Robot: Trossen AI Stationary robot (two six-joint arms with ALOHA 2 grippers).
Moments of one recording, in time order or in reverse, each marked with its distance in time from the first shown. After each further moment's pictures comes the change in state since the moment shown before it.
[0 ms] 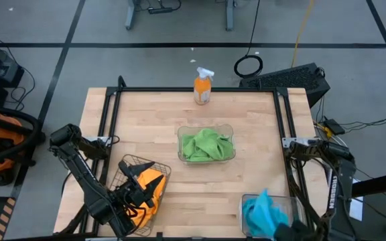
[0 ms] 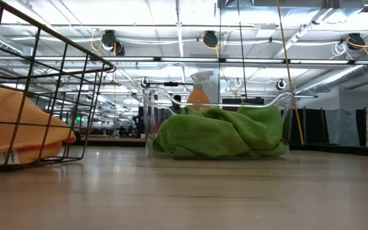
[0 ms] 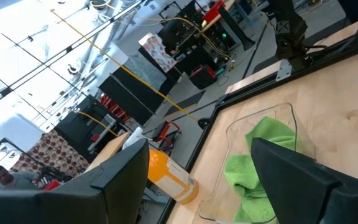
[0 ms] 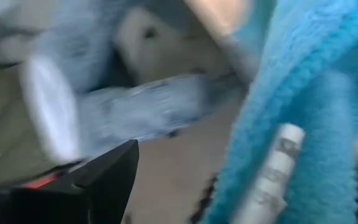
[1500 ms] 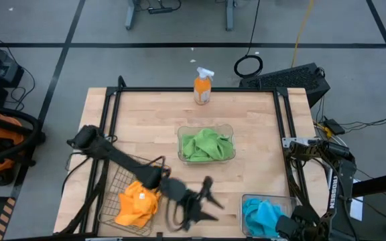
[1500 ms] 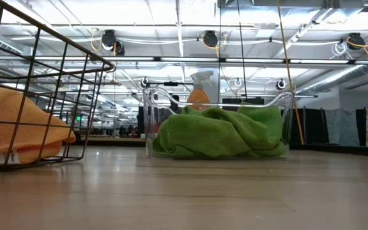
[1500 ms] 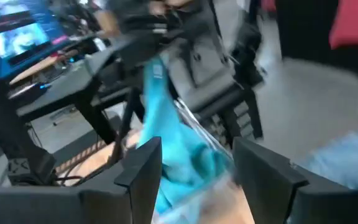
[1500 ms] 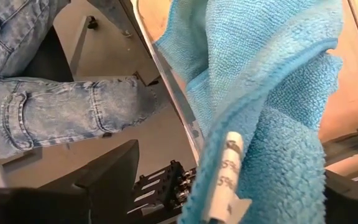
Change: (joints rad) left arm 0.424 0.179 0.000 1.603 1.467 1.275; right arm 0.001 -0.001 0.001 -0.240 -0.038 -0.147
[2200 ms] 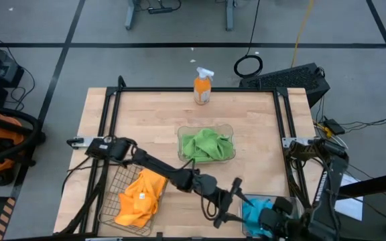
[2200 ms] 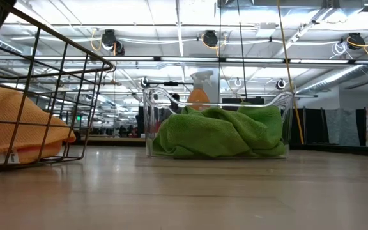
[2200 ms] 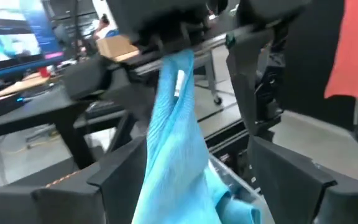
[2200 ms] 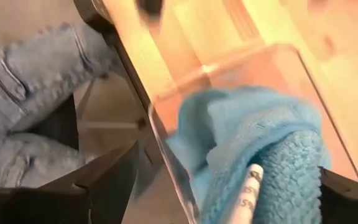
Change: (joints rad) left arm 0.124 0.428 0.328 0.278 0.209 -0.126; right arm -0.130 0.000 0.000 0.030 0.179 -0.176
